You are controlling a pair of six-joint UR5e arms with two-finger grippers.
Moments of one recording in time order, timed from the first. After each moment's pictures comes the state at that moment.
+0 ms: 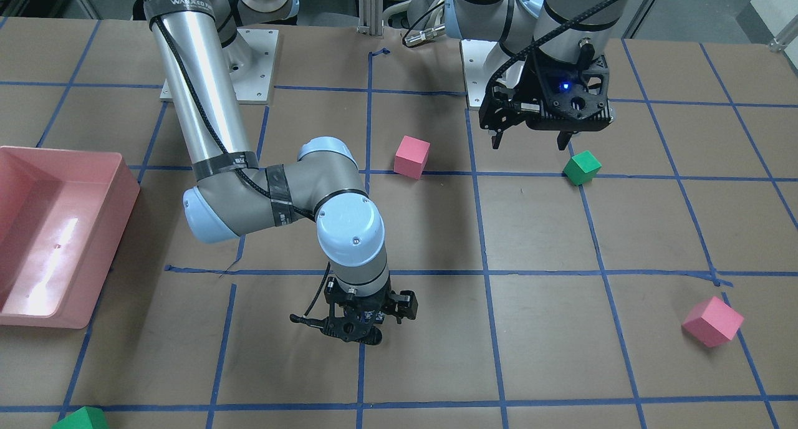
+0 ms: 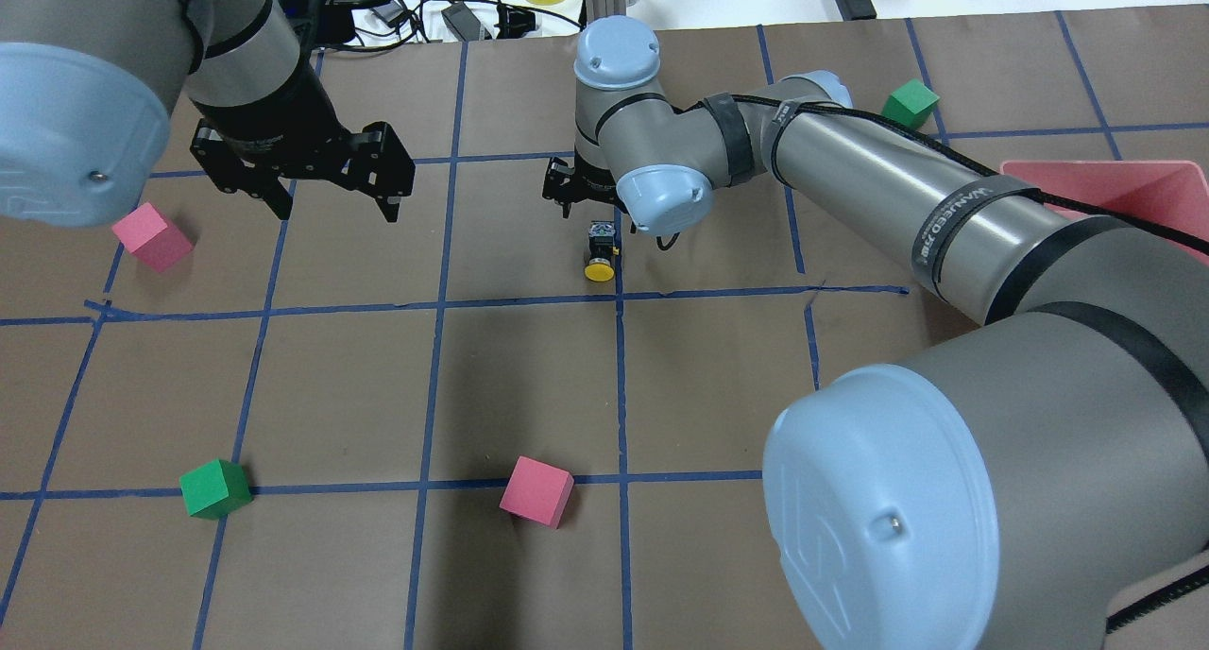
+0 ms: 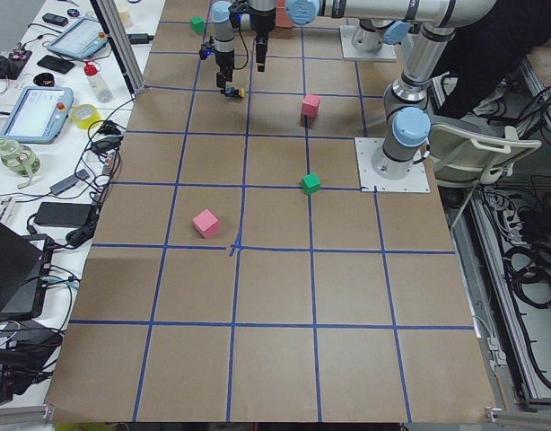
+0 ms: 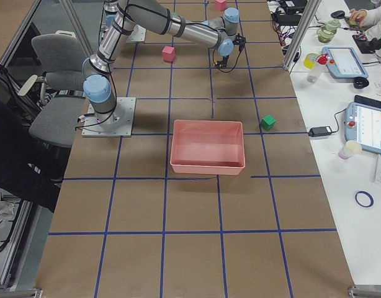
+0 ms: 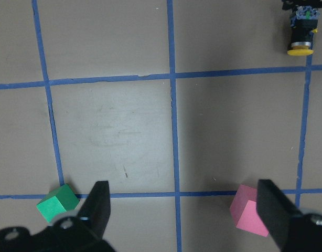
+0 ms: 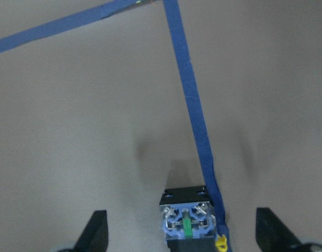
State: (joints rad) left arm -1.63 -1.57 -1.59 -1.53 1.63 -0.02; right arm 1.91 -0.89 1.39 -2.18 -1.50 0.56
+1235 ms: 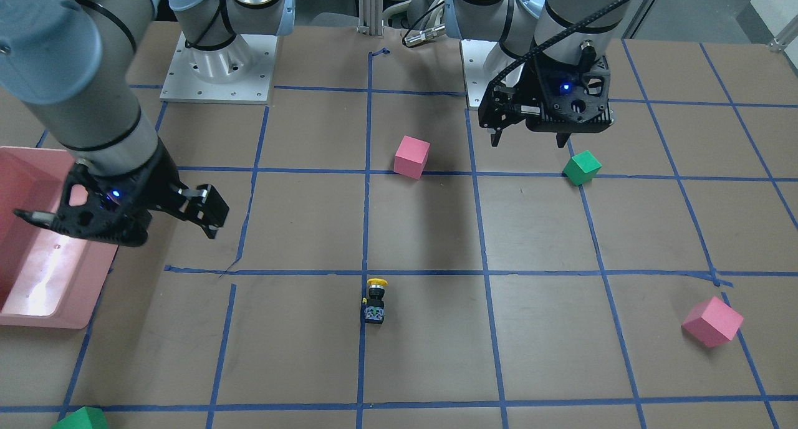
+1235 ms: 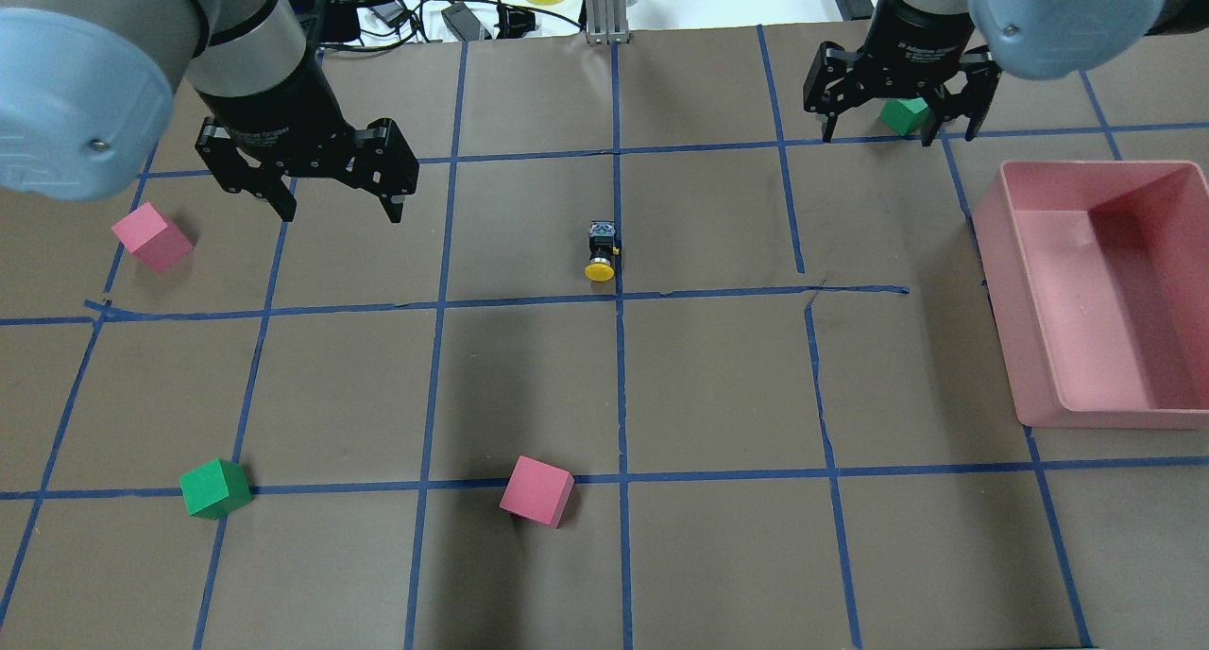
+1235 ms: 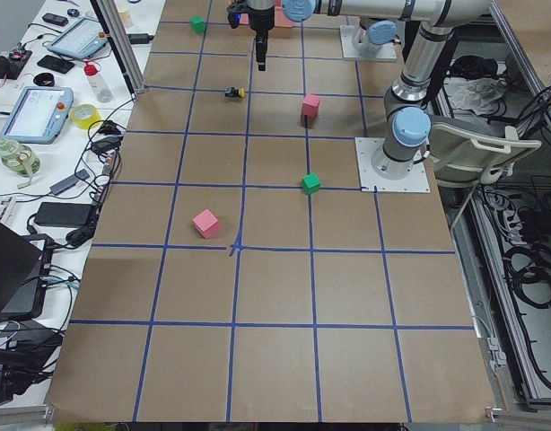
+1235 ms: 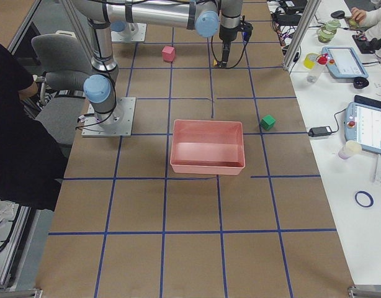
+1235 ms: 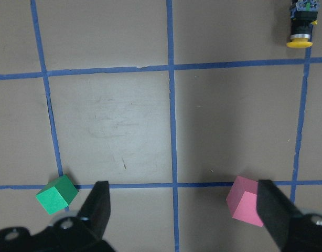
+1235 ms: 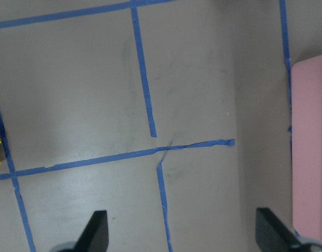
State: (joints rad) left arm -1.64 -1.60 -1.56 -1.58 1.63 -0.04; right arm 1.55 -1.39 1.47 -1.65 -1.63 0.13
